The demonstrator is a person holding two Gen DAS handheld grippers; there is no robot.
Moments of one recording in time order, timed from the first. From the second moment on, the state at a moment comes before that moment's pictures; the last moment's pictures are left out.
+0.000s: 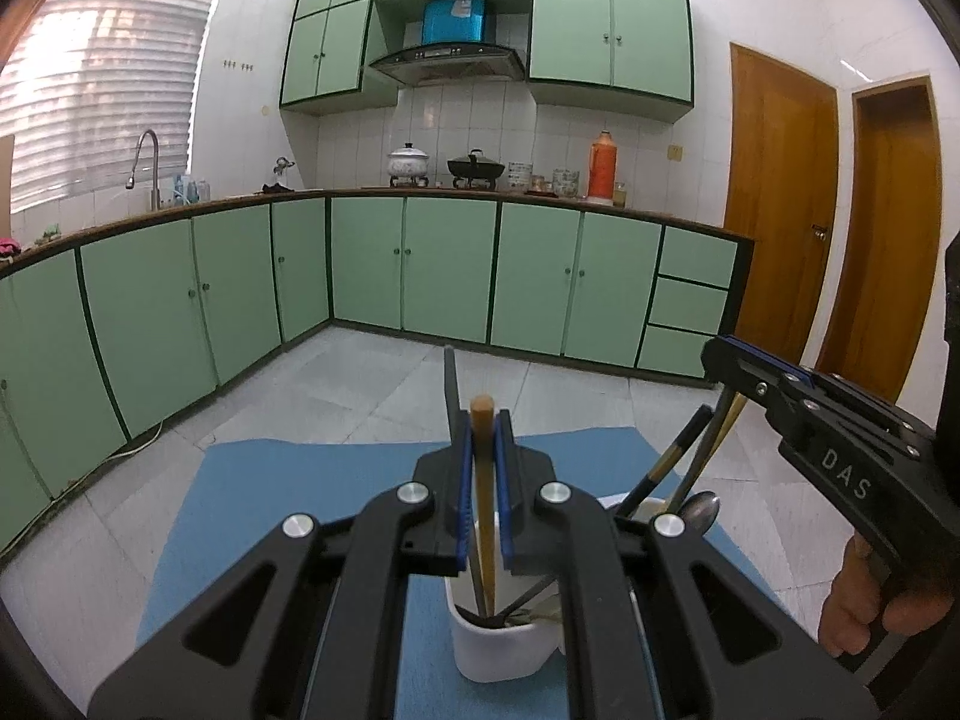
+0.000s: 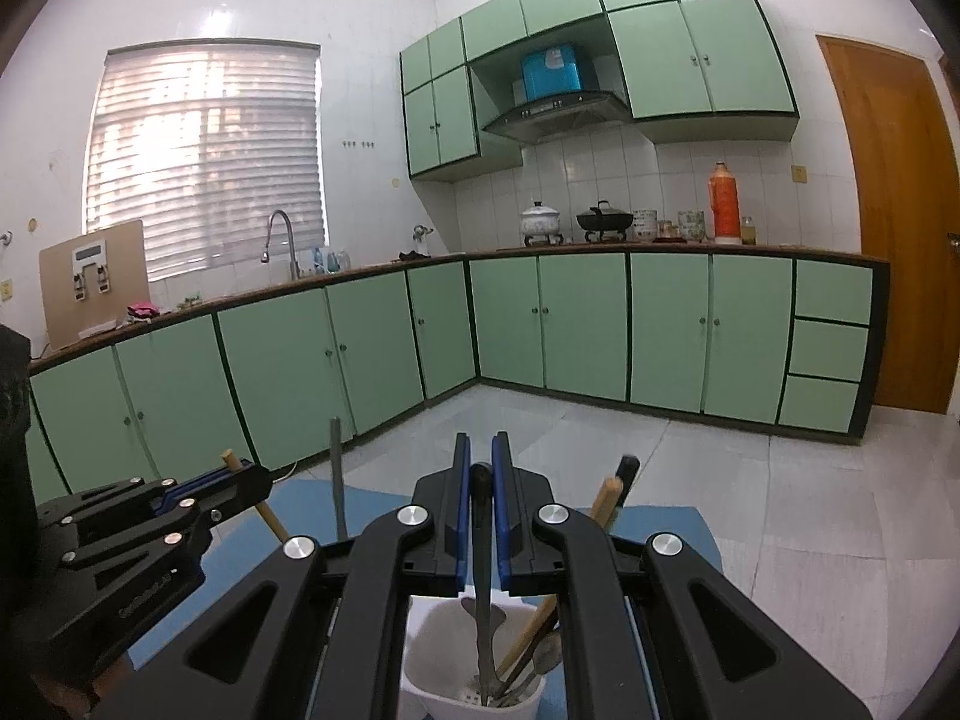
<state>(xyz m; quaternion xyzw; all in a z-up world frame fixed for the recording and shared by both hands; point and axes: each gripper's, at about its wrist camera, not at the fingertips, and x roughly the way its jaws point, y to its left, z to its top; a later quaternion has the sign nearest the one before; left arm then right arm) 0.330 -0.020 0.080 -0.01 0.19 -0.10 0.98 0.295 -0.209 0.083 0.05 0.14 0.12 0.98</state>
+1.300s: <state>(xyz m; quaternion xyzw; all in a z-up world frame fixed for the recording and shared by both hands) 0.214 -0.002 0.100 -0.02 0.09 -0.07 0.99 0.188 -0.248 0.105 0.08 0.06 0.11 0.99</state>
